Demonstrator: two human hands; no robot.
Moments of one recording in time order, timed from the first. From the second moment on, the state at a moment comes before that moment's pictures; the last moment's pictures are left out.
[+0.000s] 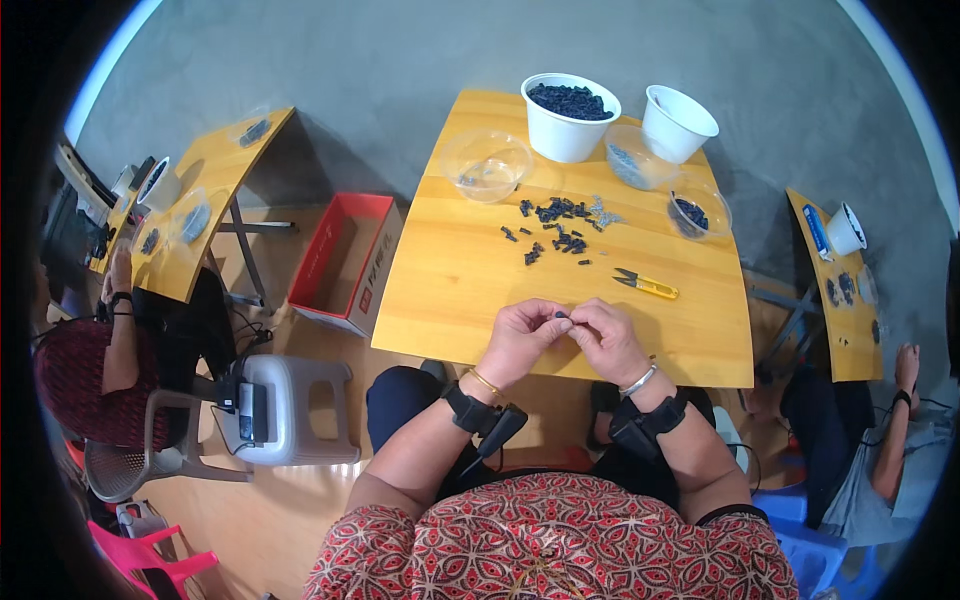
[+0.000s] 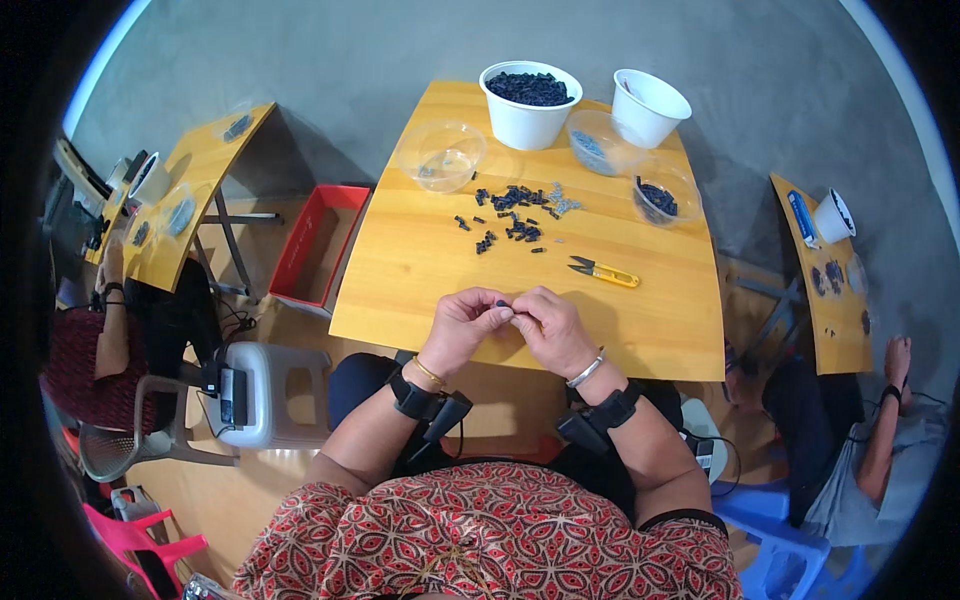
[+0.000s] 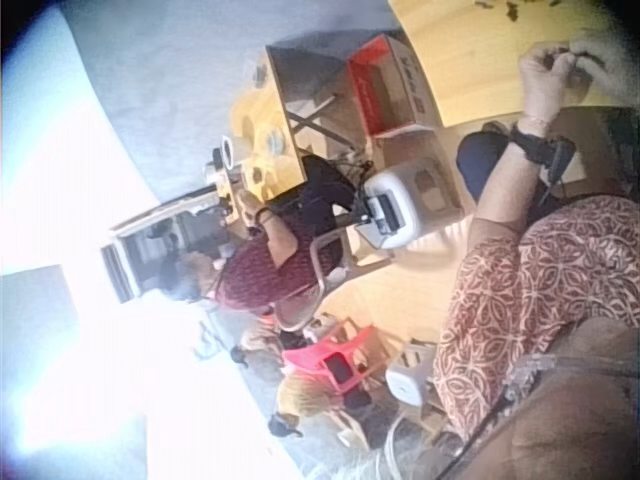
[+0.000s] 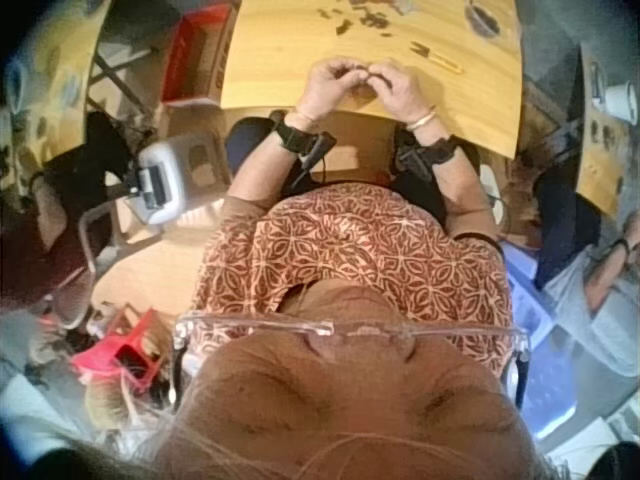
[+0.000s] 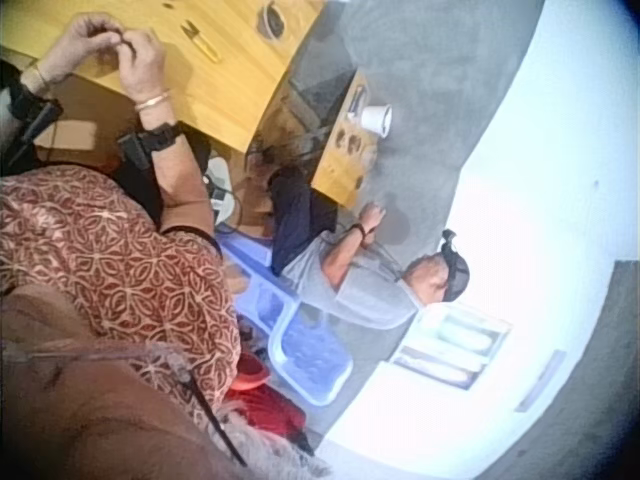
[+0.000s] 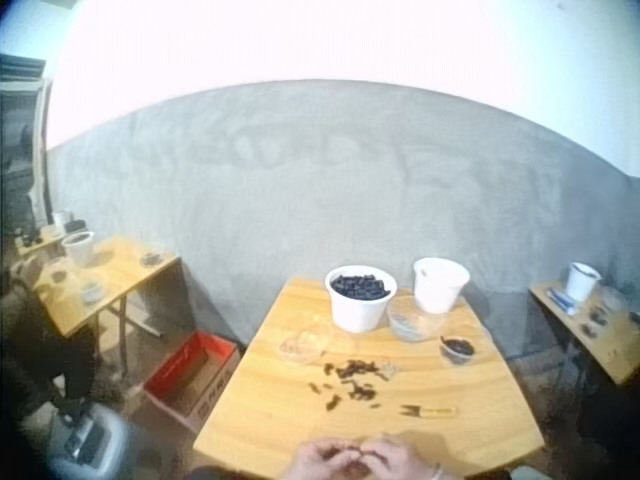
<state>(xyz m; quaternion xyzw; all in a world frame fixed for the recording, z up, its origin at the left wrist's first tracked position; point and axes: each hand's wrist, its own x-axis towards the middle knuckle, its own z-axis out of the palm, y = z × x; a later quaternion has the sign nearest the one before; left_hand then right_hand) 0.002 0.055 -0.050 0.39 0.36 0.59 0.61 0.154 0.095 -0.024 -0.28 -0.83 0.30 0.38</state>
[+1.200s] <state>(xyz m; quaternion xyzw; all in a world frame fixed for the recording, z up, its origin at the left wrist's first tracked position) 0.030 0.044 -0.057 0.69 0.56 0.45 0.05 0.117 0.127 -0.064 -0.43 -0.79 0.08 0.43</state>
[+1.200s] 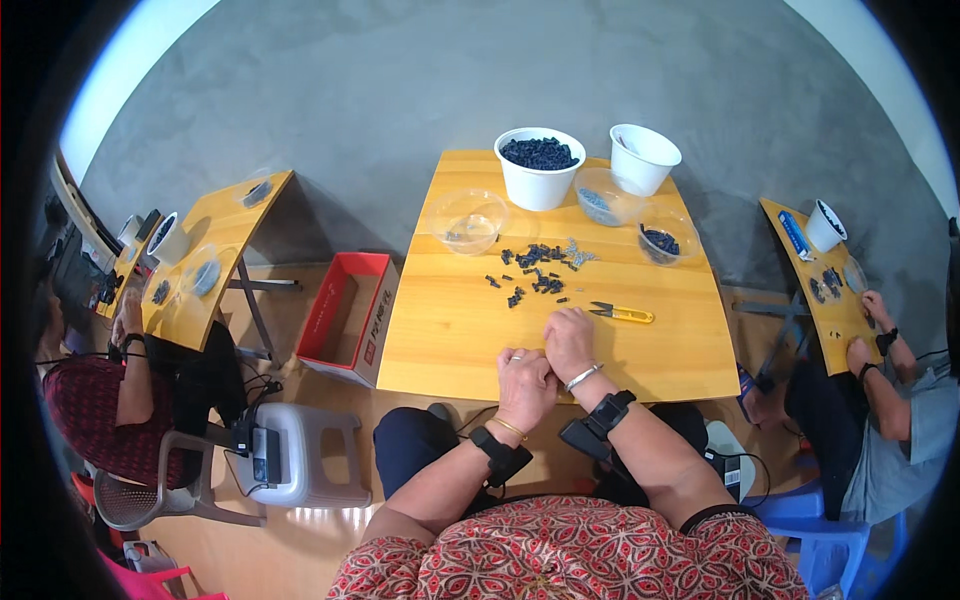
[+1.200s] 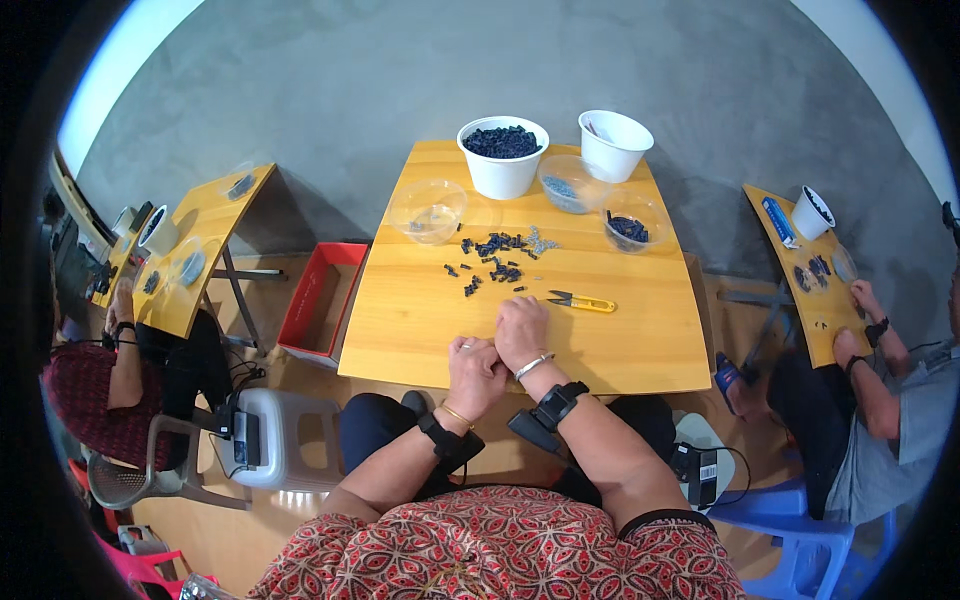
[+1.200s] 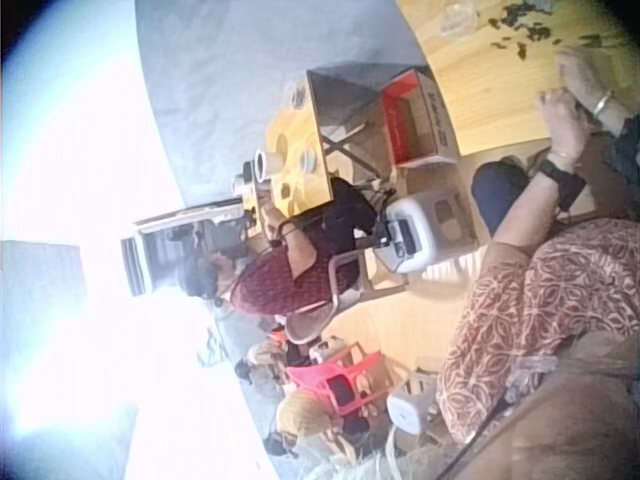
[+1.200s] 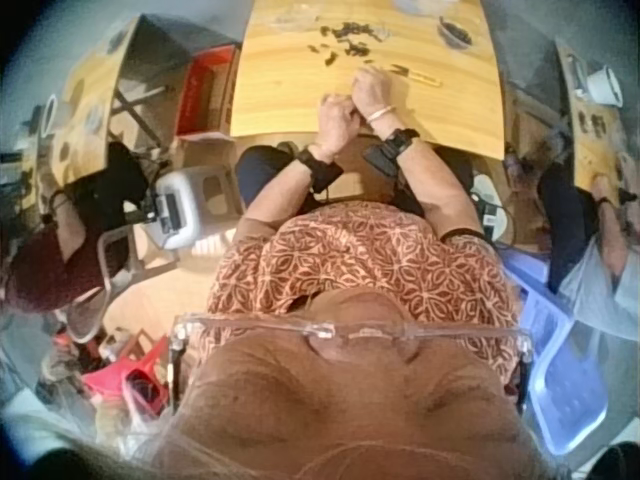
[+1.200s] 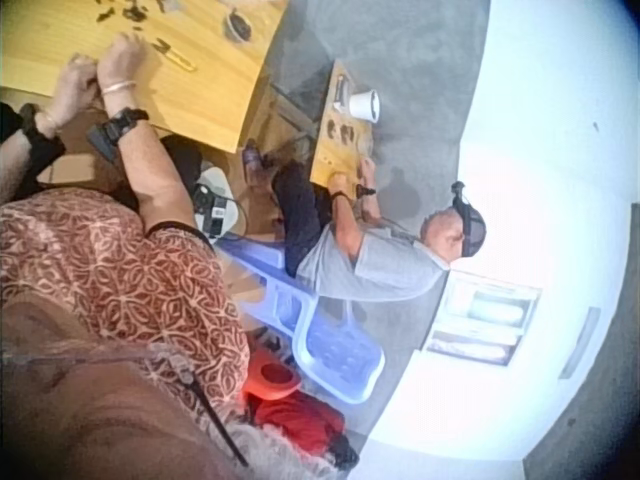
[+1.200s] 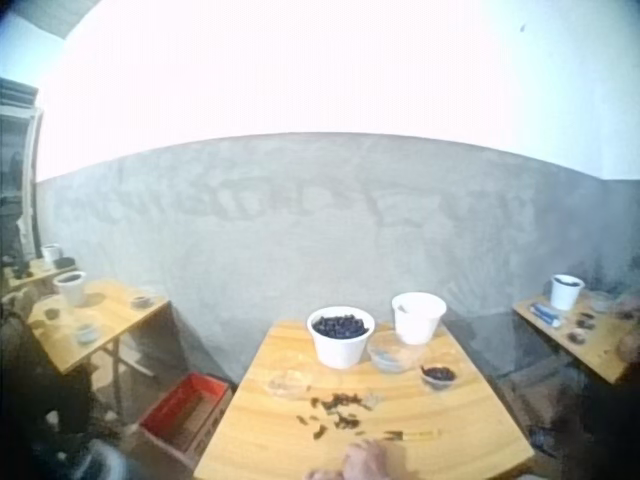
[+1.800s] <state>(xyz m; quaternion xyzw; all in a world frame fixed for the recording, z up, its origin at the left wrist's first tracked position) 0.029 0.048 -0.057 0.69 0.56 0.46 0.02 0.124 0.136 -0.067 -0.44 -0.79 0.16 0.40</state>
